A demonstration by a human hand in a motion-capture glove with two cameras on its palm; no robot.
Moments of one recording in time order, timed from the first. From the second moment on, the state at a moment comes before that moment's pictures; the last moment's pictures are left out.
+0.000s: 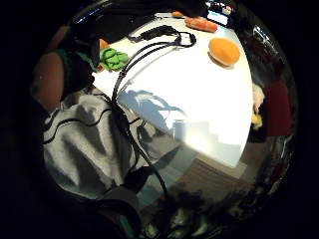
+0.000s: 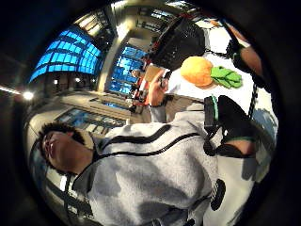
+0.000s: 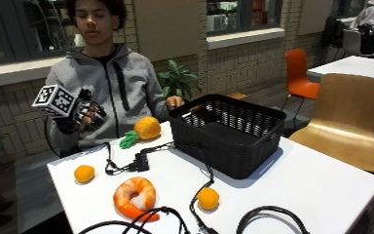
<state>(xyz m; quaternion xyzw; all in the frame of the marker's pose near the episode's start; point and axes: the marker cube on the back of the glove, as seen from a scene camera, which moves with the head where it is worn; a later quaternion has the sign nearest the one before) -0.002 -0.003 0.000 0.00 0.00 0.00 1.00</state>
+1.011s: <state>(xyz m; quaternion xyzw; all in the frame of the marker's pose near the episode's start) -0.035 -0.080 0.045 -0.05 0.11 -0.07 0.99</state>
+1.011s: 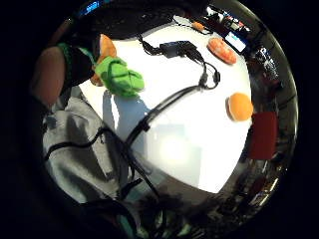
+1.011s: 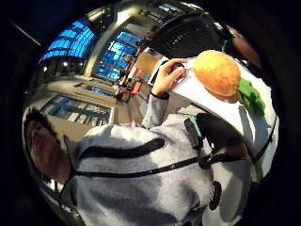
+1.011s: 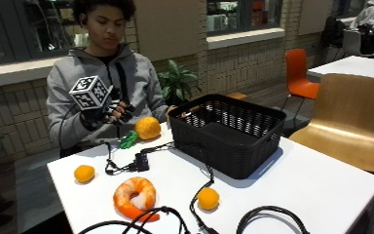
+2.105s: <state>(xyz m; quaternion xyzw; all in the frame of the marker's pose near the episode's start) -0.040 -0.193 0.117 -0.05 0.27 -0.11 0.96</state>
